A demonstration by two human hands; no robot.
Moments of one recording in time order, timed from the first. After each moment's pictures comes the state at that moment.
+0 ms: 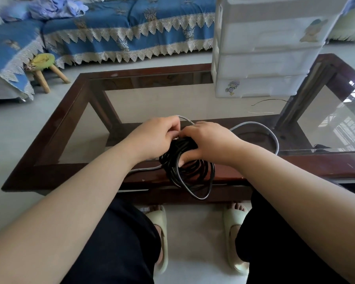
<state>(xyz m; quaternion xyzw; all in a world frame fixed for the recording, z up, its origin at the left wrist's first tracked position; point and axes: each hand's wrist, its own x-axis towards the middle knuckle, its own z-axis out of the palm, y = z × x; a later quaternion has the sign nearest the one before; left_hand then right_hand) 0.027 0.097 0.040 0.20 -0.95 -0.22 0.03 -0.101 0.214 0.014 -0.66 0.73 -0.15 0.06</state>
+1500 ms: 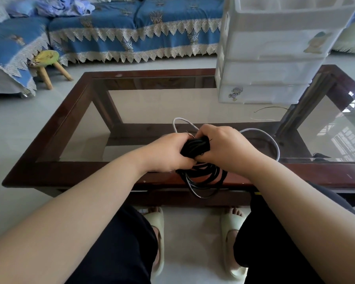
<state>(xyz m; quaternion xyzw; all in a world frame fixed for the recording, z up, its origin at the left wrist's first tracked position) 0.027 0.112 0.030 0.16 -0.91 -0.39 -0.05 -0.089 0.238 0.034 -0.55 0.80 -0.22 0.09</state>
